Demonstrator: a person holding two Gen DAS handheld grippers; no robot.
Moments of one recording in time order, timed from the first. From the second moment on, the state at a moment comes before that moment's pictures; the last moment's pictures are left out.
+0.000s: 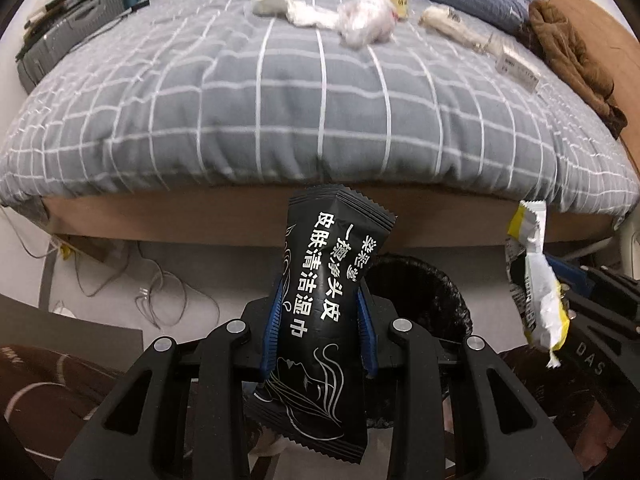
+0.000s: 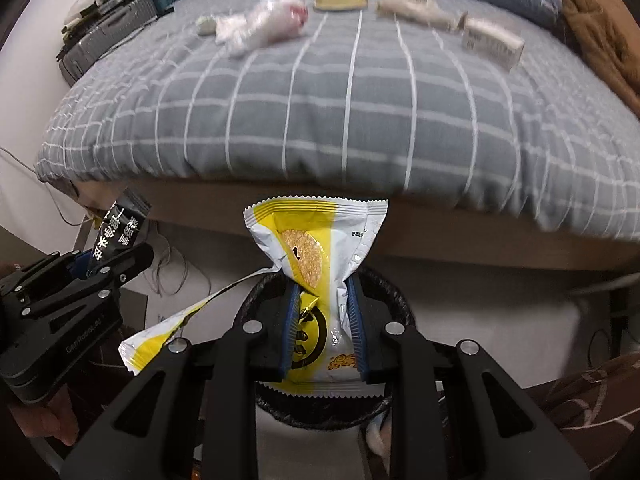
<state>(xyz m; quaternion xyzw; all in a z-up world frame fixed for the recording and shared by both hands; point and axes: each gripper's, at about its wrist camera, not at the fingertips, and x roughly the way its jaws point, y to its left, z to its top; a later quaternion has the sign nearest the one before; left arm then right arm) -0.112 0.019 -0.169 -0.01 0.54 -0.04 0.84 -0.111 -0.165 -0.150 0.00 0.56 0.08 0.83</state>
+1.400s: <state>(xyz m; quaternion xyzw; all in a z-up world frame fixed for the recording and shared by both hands) -0.097 0.015 -0.280 0.00 0.63 -0.04 0.77 -0.107 -0.160 -0.272 -0.04 0.66 0.05 0.75</state>
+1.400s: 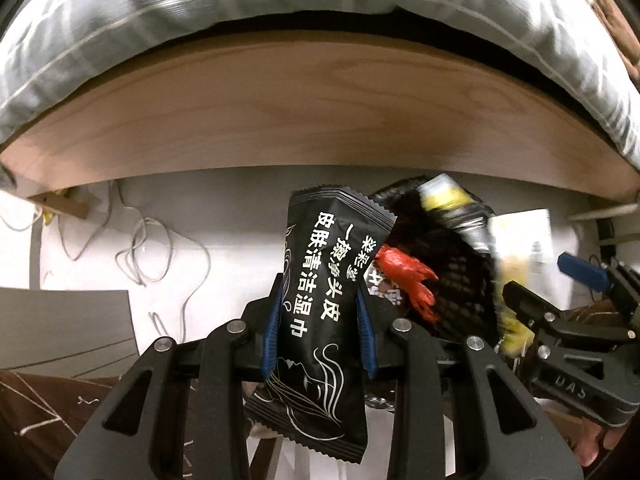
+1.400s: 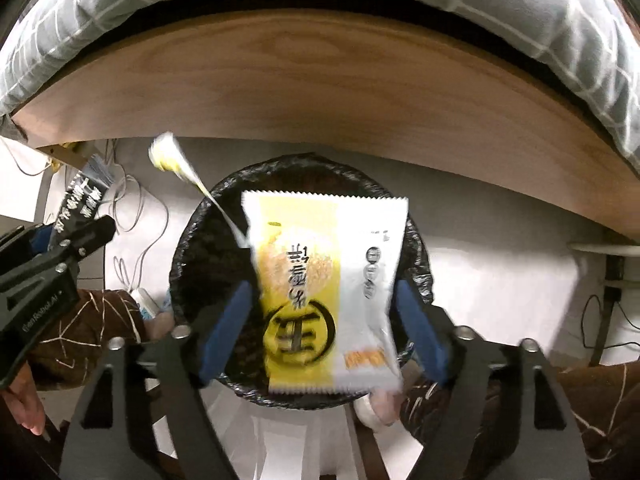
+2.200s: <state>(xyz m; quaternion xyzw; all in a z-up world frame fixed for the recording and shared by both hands) -0.092 -0.105 -0.313 0.06 0.66 -0.13 0.74 -0.118 -0.294 -0.273 0.01 0.62 -0.11 0.77</state>
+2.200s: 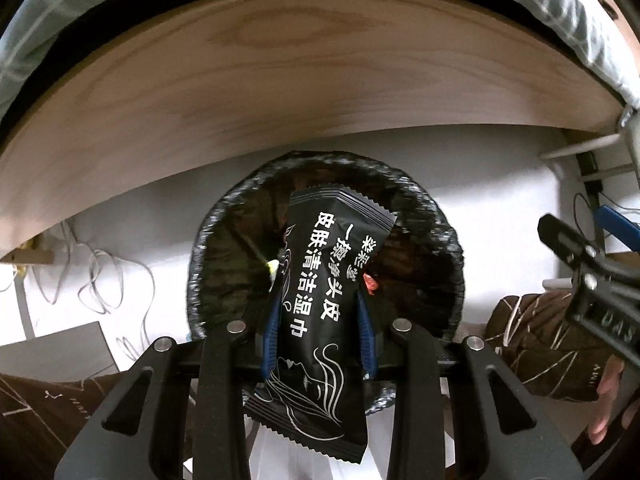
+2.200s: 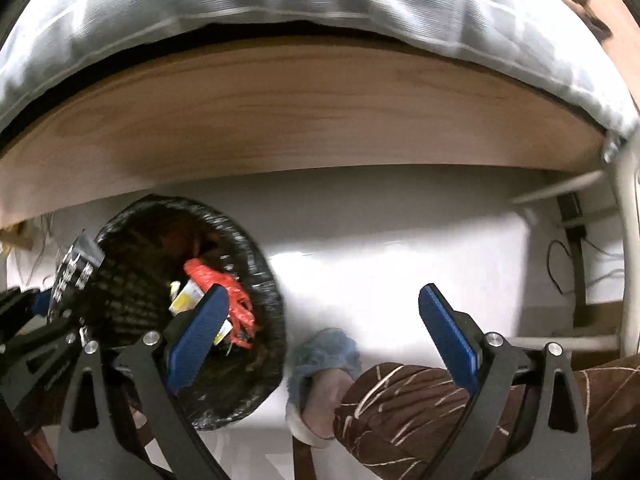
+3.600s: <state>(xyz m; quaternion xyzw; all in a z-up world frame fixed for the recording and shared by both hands) -0.070 -0.090 -0.169 0.07 0.49 -0.09 0.86 -0.097 -0.308 -0.126 0.03 0.42 -0.08 0.90</state>
